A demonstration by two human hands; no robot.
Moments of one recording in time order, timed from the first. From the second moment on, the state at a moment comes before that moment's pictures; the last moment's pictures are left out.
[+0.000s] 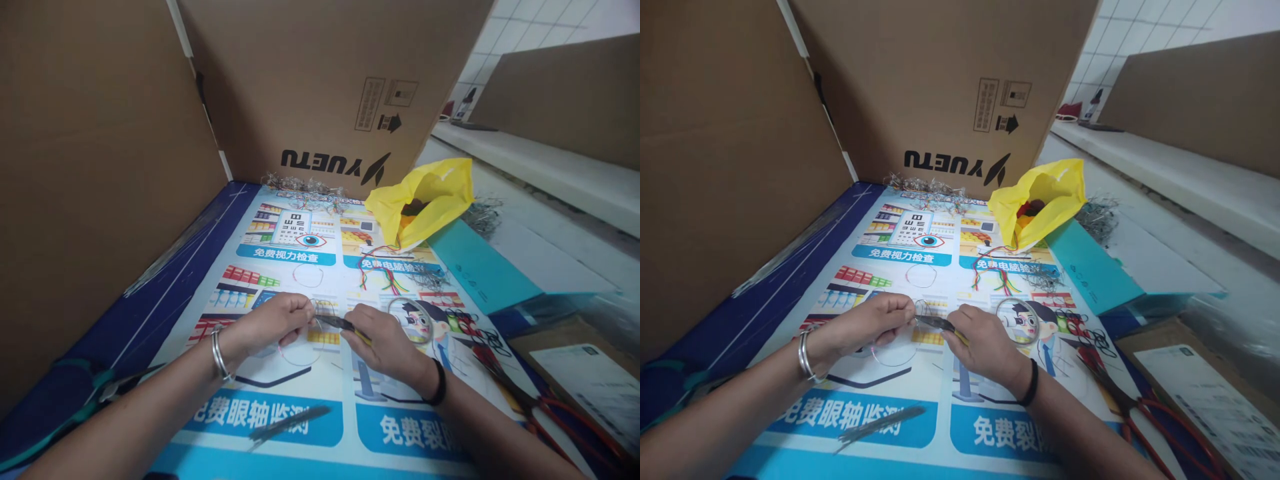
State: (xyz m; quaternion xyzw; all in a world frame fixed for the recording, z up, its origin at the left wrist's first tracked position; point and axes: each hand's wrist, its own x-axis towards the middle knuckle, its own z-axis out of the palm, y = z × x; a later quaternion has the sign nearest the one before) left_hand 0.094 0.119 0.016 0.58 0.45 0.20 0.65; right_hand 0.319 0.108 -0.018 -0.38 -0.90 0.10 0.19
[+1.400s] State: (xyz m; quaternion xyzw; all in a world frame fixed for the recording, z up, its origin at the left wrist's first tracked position) left_hand 0.111 0.110 0.003 0.44 0.51 0.42 0.61; right_hand 0.280 0.101 -0.023 -0.42 -0.82 0.05 0.38
